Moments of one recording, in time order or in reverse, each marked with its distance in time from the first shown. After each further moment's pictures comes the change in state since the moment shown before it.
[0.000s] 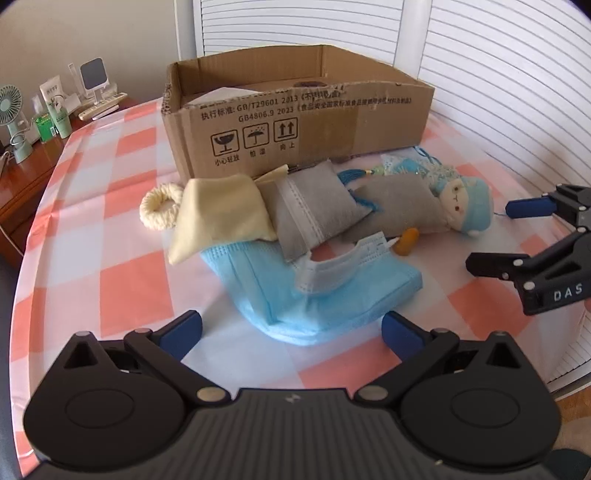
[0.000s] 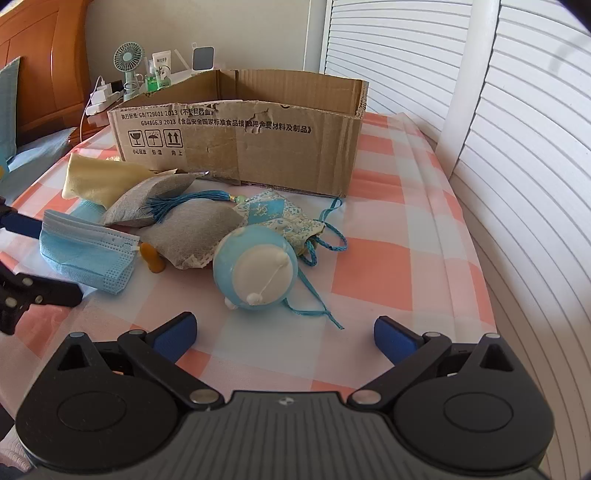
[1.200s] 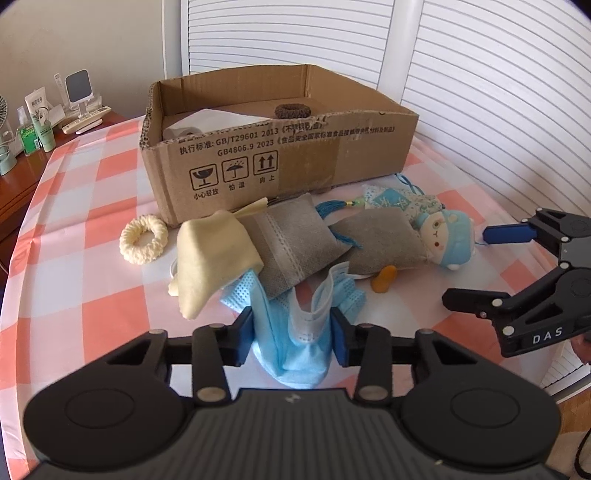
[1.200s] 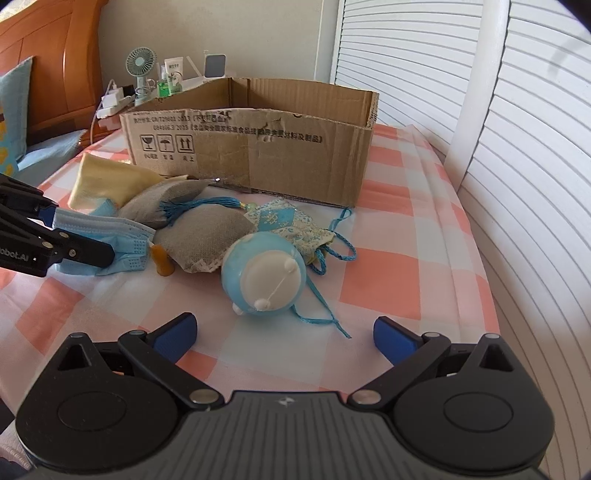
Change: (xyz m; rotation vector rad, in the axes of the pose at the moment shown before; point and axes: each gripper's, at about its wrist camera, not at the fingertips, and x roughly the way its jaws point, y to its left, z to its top) left arm -0.006 -0.001 0.017 -0.008 -0.038 -0.069; right arm -0.001 0.002 -0.001 -0.029 -0.035 0.022
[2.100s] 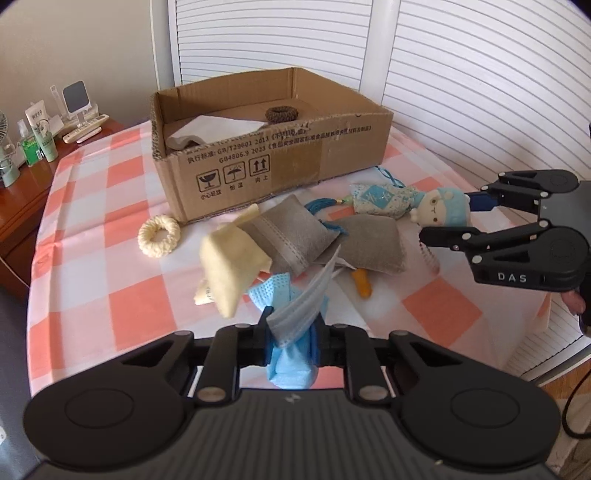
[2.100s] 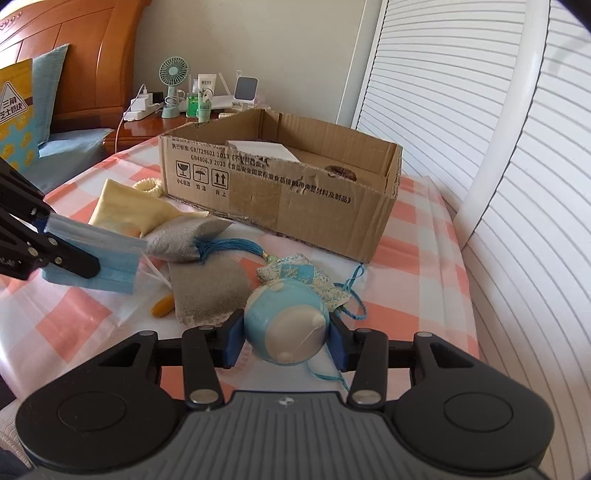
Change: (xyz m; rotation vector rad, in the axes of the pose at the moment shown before) left arm -0.042 -0.001 -0.004 0.056 0.024 0.003; right arm -0.023 0.018 0.018 -0.137 -0.084 0.000
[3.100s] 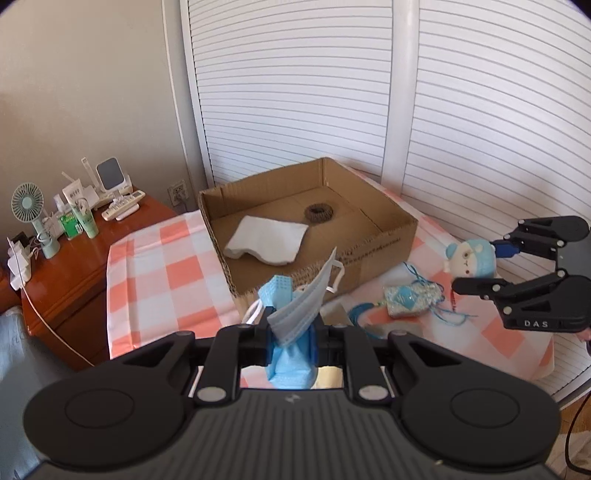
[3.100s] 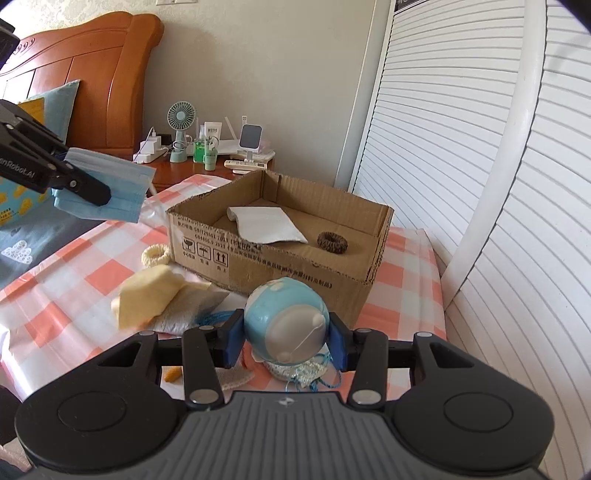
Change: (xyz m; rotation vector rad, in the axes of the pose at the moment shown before) left arm -0.064 0.028 0.077 0.053 -0.142 0.080; right arm -0.042 -0.016 0.047 -0.013 -0.110 0.025
